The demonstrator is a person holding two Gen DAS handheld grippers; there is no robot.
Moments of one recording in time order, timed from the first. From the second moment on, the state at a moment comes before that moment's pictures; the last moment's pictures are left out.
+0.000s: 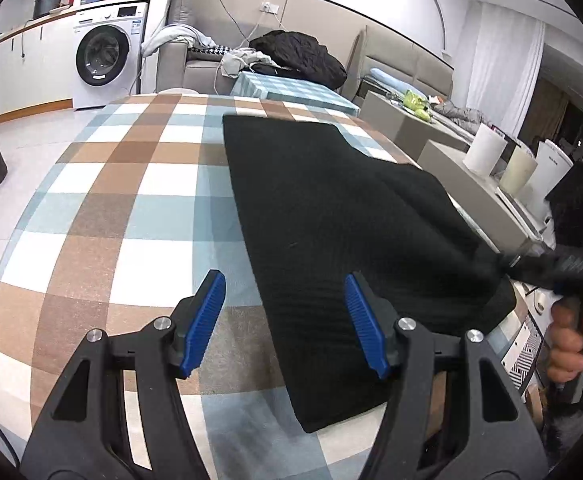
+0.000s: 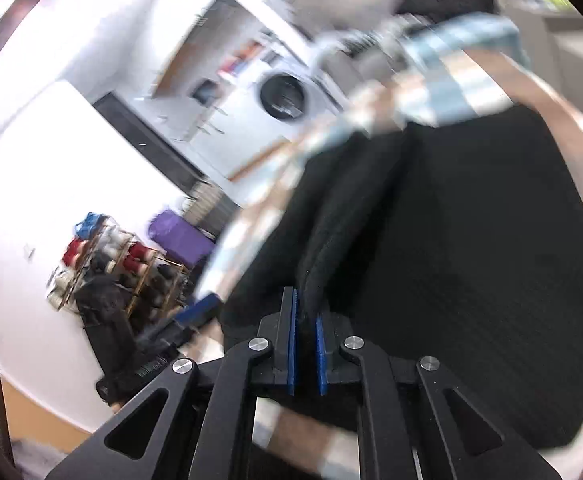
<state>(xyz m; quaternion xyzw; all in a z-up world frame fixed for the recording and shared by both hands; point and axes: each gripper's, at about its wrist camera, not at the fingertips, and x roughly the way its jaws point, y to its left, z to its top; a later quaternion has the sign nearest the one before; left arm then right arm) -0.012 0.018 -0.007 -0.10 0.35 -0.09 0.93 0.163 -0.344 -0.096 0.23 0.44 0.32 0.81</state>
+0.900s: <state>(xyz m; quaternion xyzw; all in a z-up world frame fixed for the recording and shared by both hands) -0.005 -0.005 -0.025 -0.07 0.38 -0.11 0.92 0.220 -0.267 -0.087 0.13 0.42 0.30 0.85</state>
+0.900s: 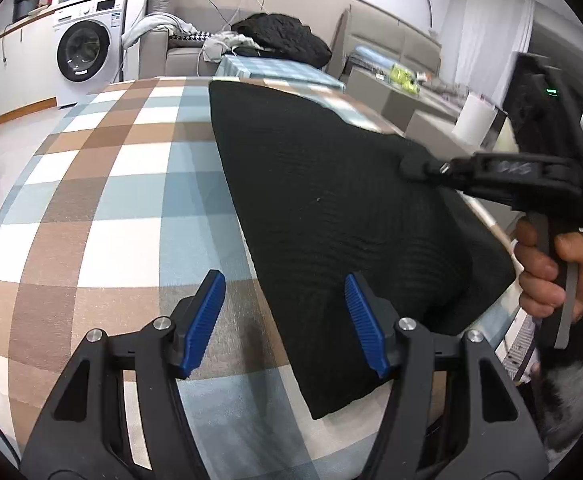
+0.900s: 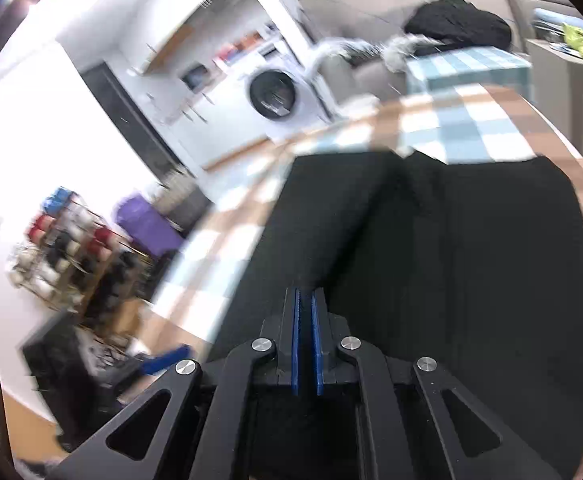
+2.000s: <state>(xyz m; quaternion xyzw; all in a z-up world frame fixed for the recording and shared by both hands) -0.008 0.015 -0.032 -0.08 0.39 -0.09 0.91 0.123 -0.303 -0.103 0.04 0.44 0.34 0.83</state>
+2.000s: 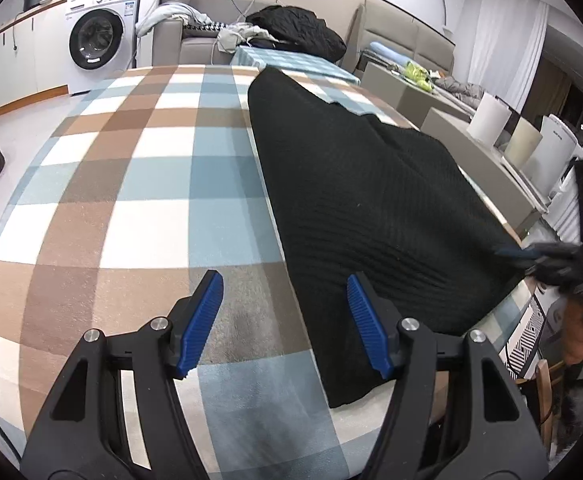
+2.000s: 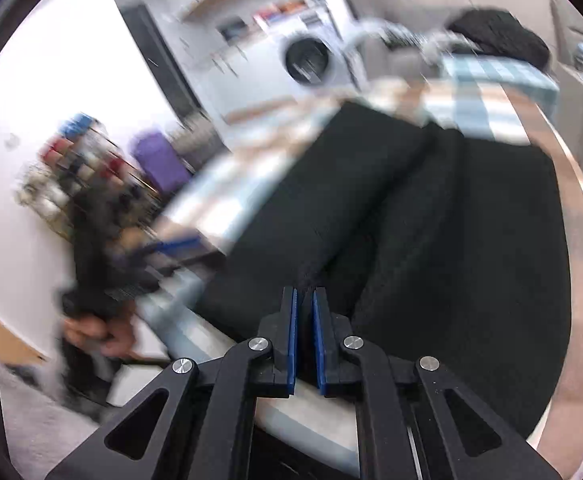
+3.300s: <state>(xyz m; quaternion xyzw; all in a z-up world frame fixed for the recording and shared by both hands) -0.012 -0.004 -0.036 -0.07 0.40 -0.12 0.91 0.146 -0.309 -0.116 0.06 0.43 0.36 0.83</state>
